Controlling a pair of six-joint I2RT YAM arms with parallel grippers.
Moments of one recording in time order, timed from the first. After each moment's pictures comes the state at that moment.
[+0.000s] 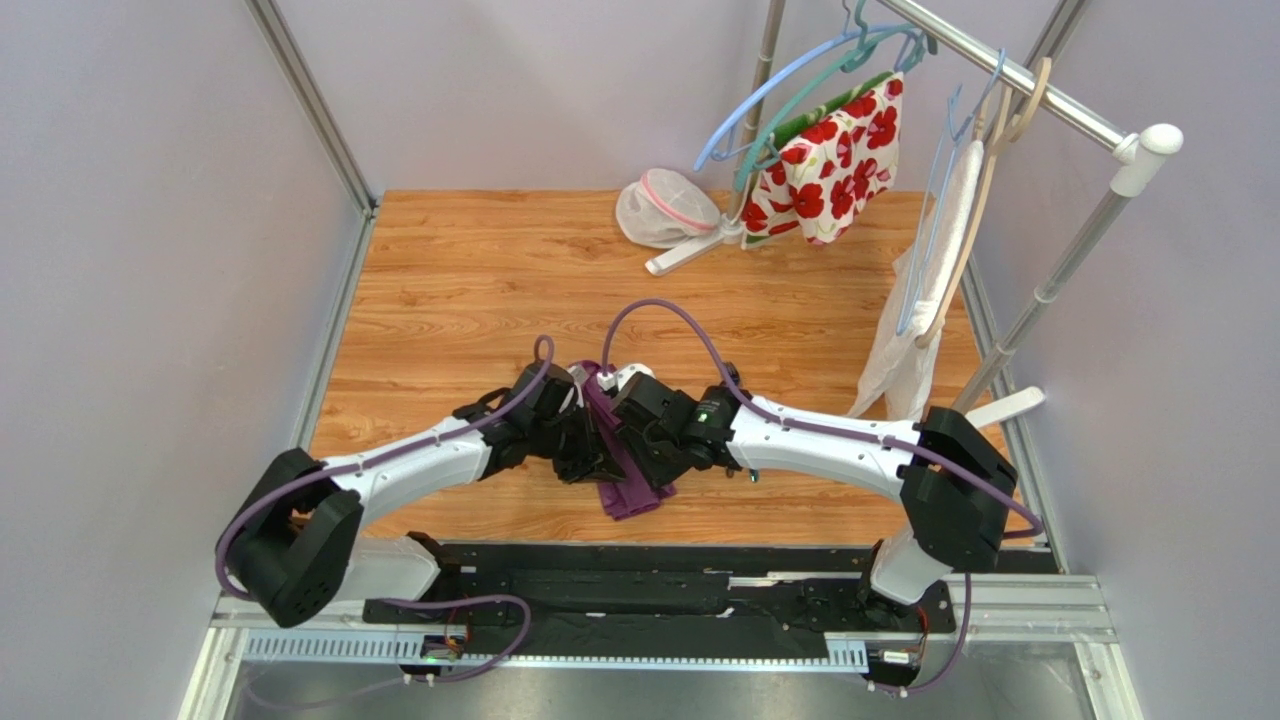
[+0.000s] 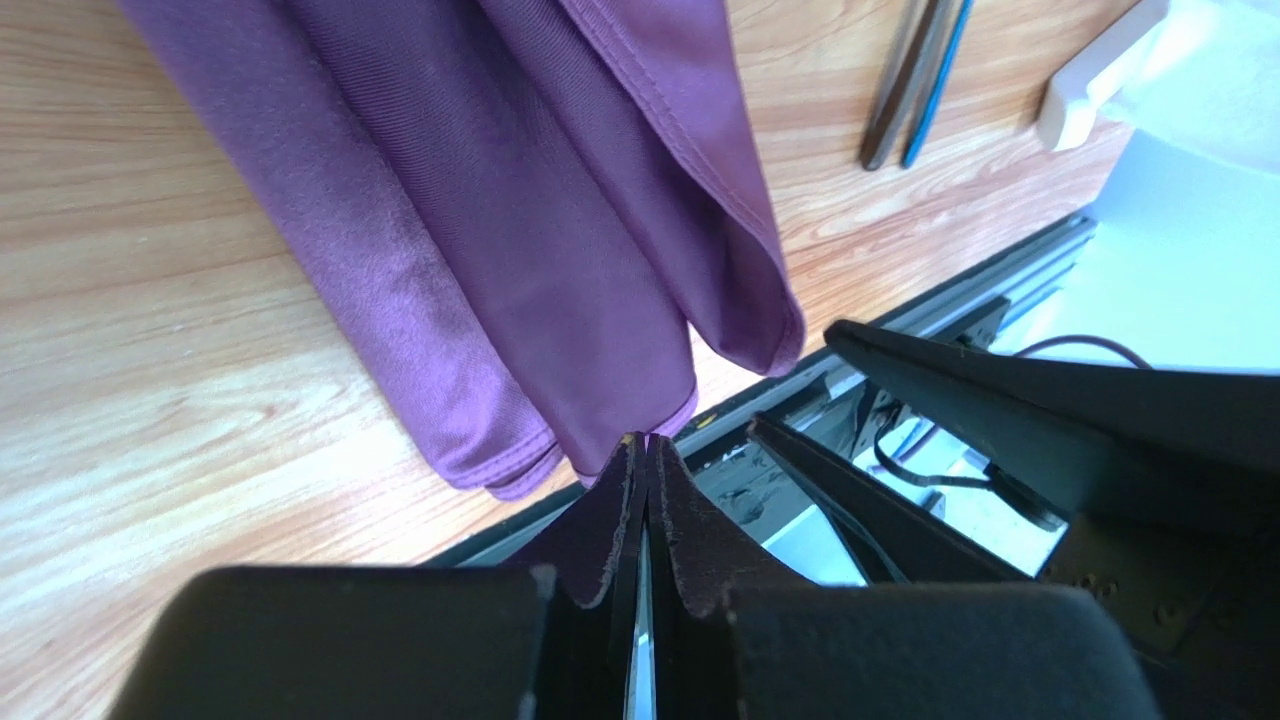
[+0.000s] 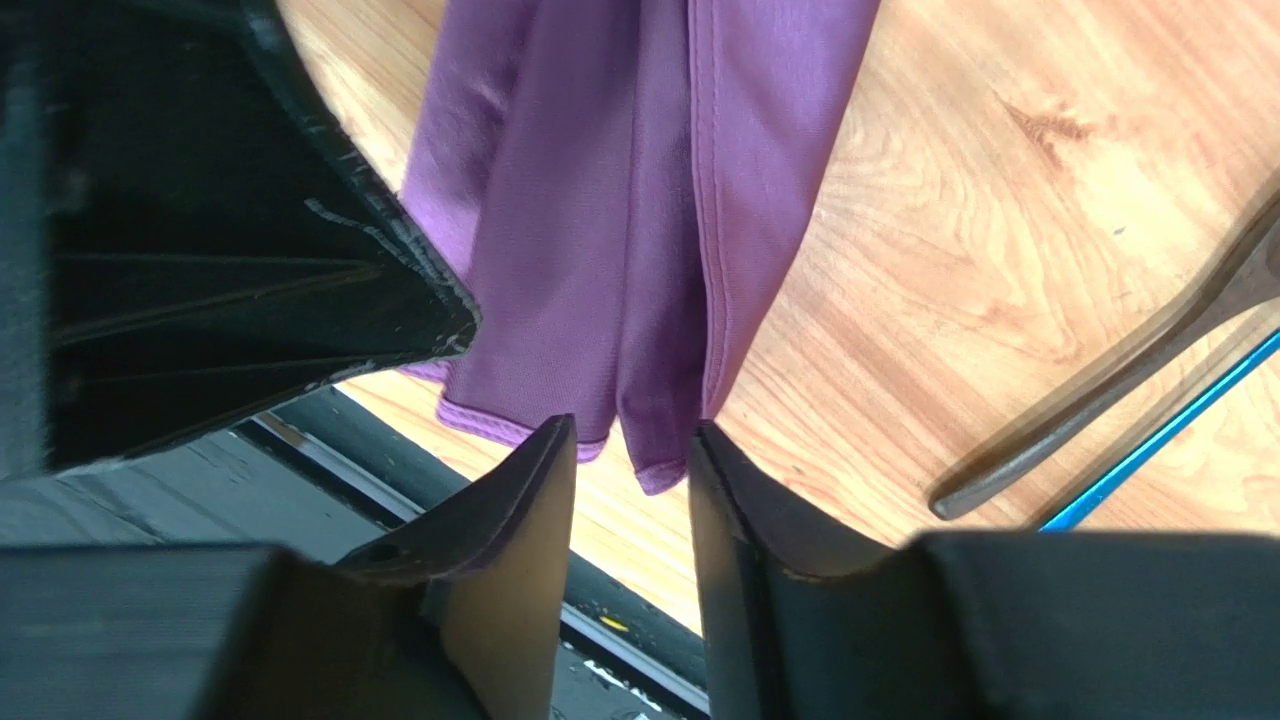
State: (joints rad) left arm -0.67 1.26 0.59 -0.22 0.38 -0.99; right arm 1.09 1.60 1.12 -0.60 0.13 0.40
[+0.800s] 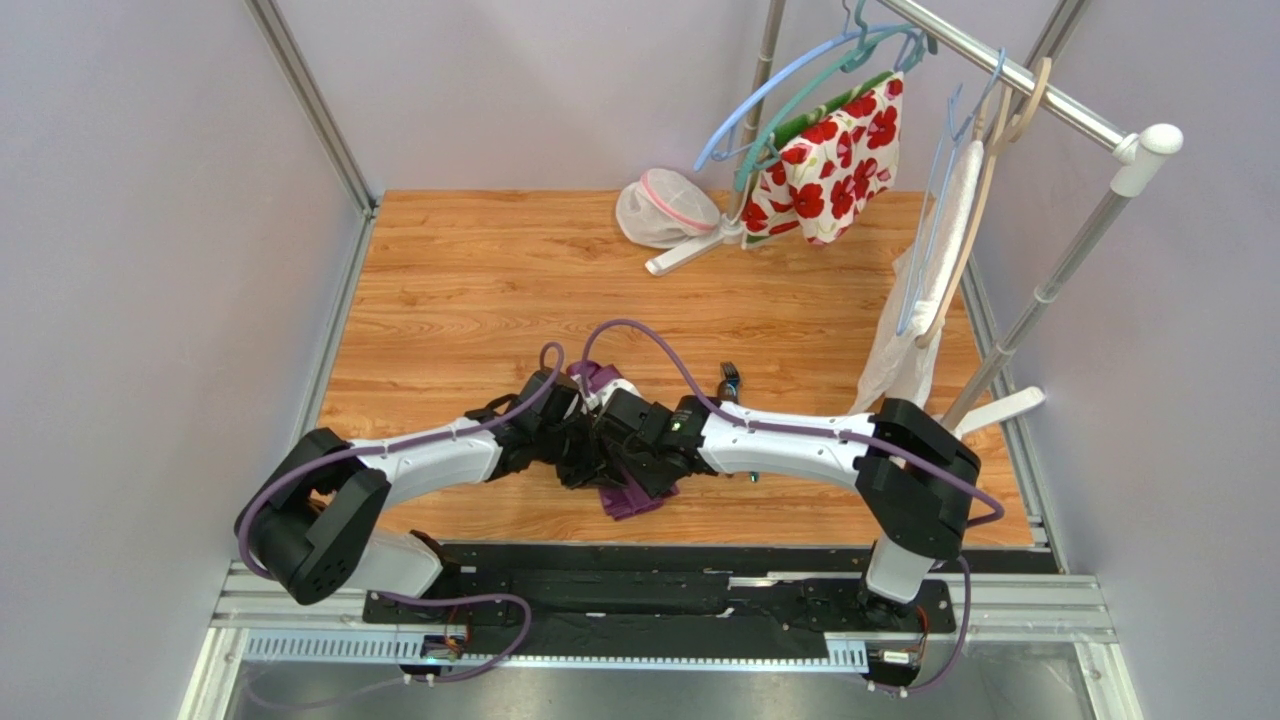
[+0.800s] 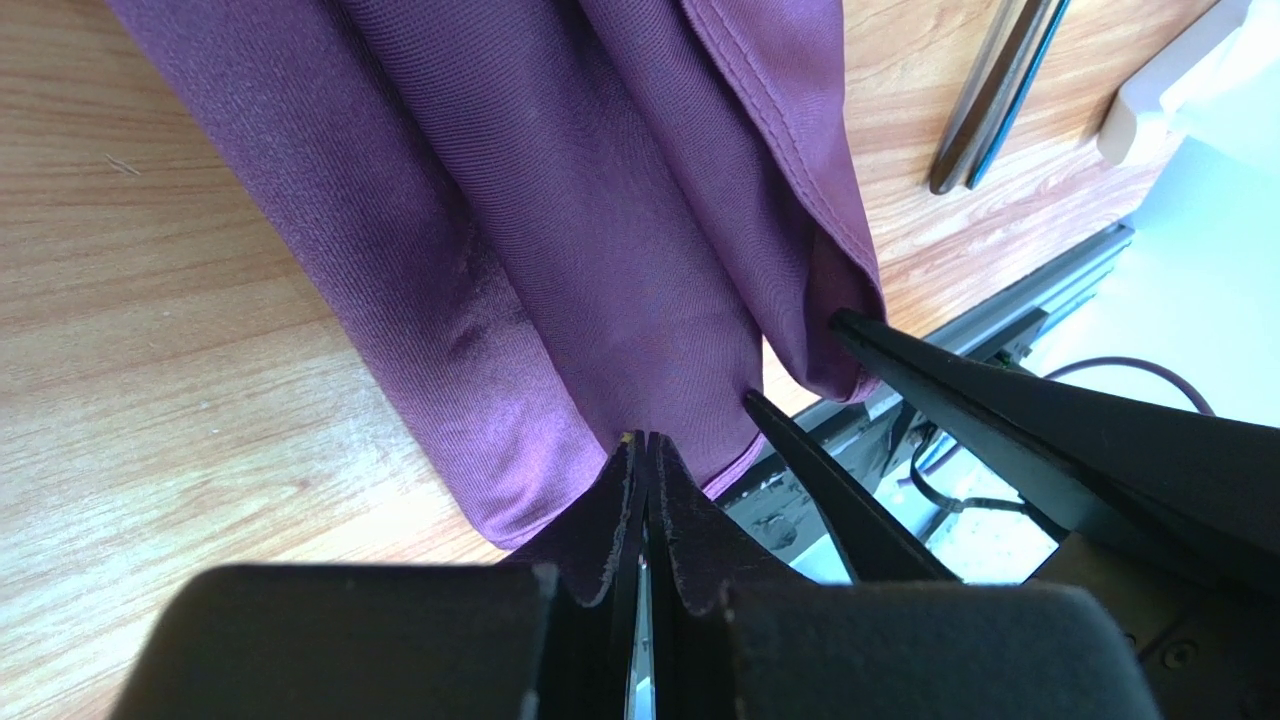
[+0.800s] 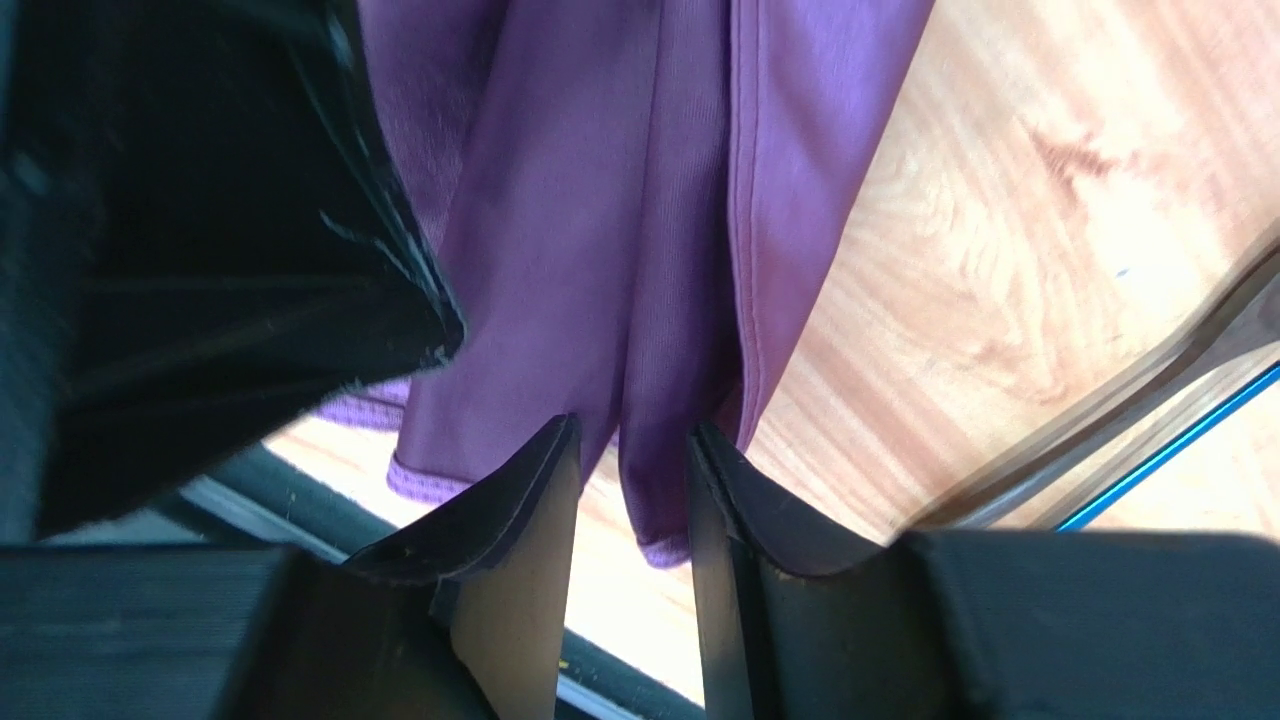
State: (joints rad) left arm -0.67 1.37 0.54 -0.11 0.39 -0.99; right arm 1.12 1.71 1.14 -0.61 0.19 0.32
